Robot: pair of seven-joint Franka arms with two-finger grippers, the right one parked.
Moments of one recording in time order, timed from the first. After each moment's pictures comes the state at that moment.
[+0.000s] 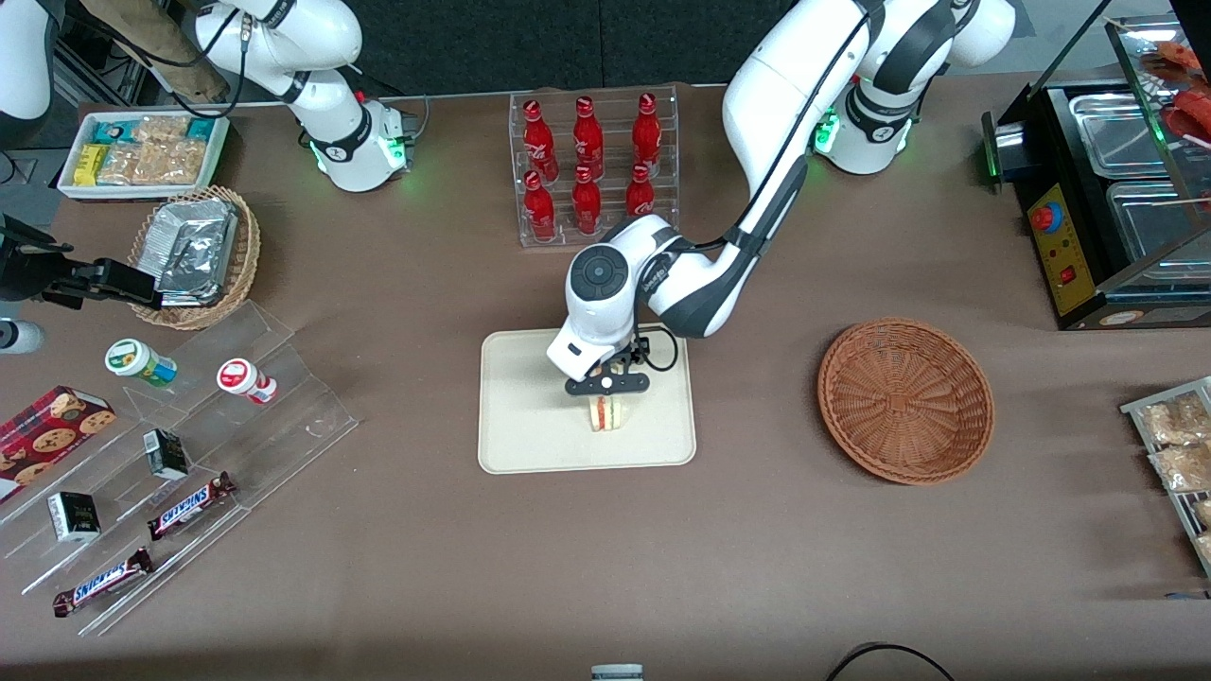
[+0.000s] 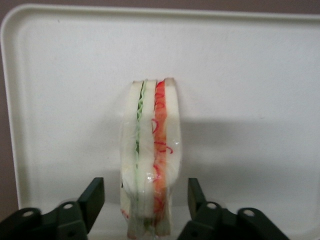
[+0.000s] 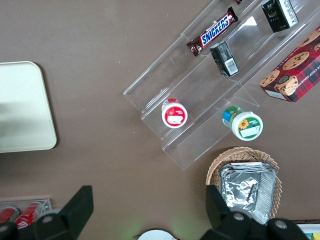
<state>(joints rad) -0.73 0.77 -0.10 -1.37 0.05 2.16 -0.91</state>
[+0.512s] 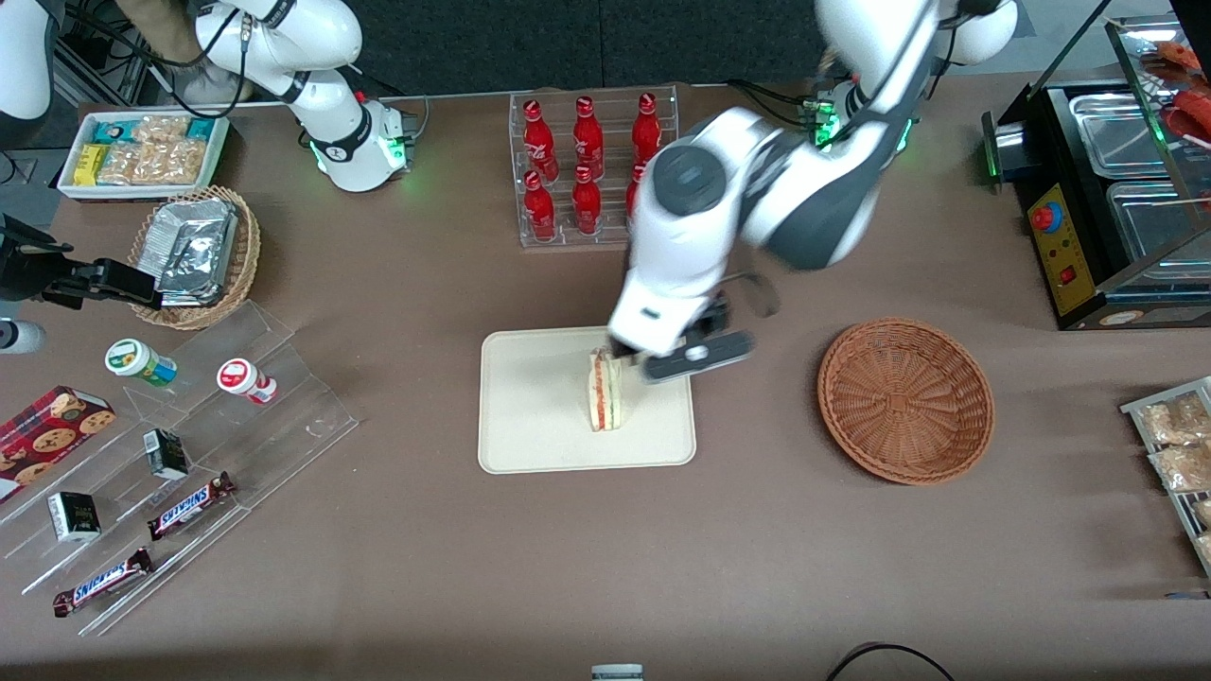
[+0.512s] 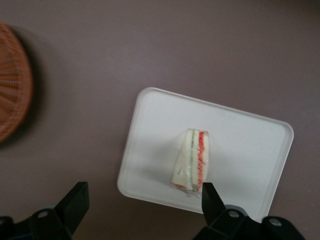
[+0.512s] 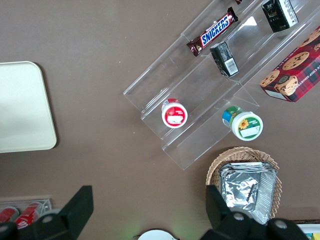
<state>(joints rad) -0.59 0.41 -0.07 -1.32 0.05 1.79 -0.98</state>
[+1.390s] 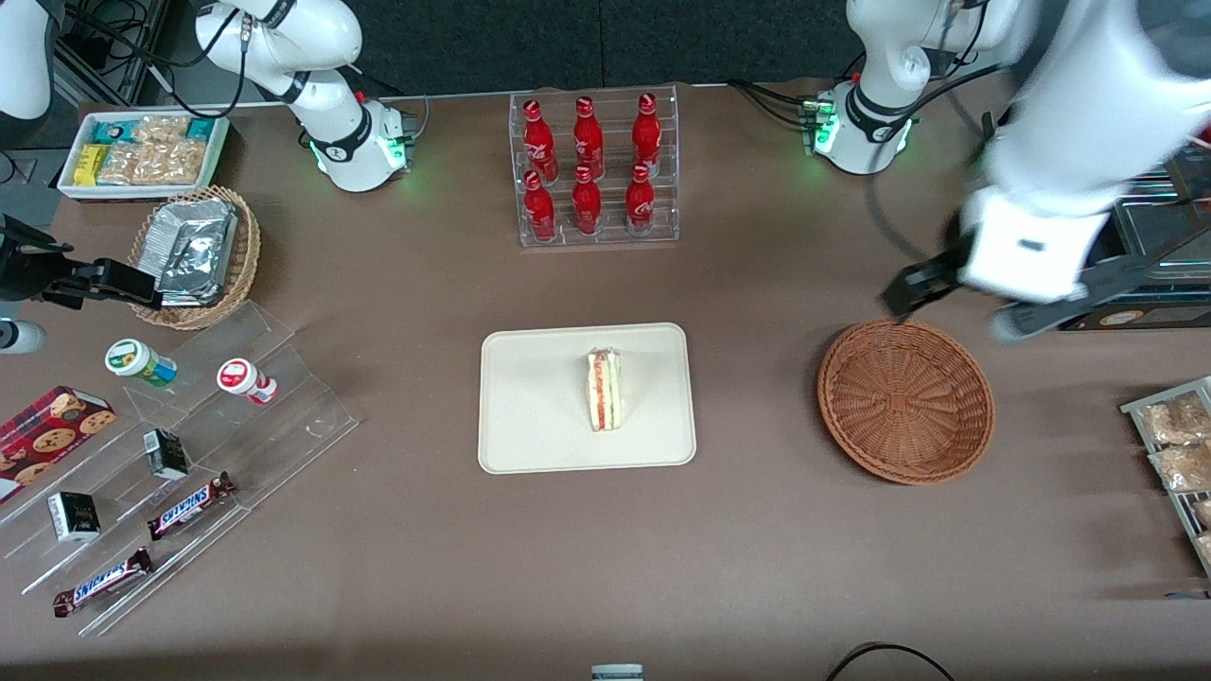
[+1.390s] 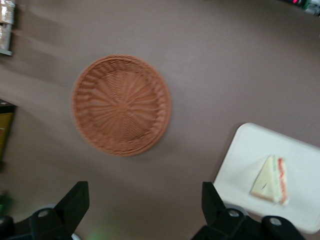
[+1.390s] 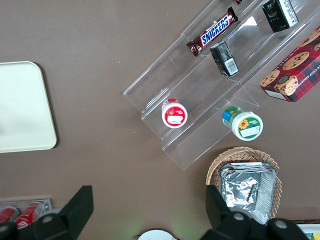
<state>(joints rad) -0.20 0.13 -0.06 -1.33 0.04 1.44 -0.62</state>
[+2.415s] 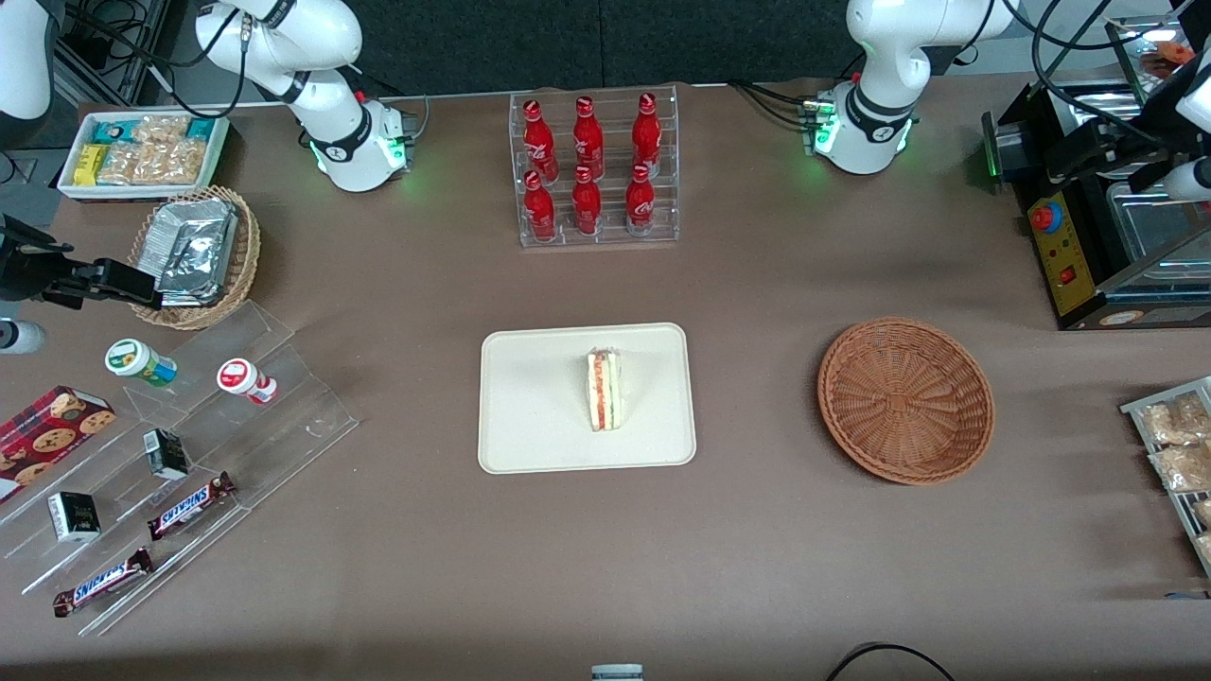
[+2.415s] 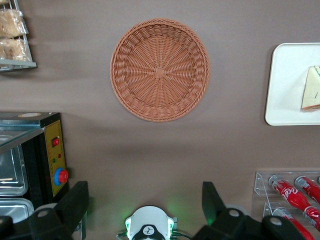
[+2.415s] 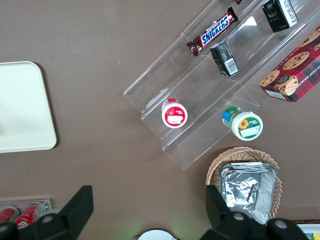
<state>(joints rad) 0.00 -0.14 -0.03 -1.58 -0.02 1.36 -0.04</state>
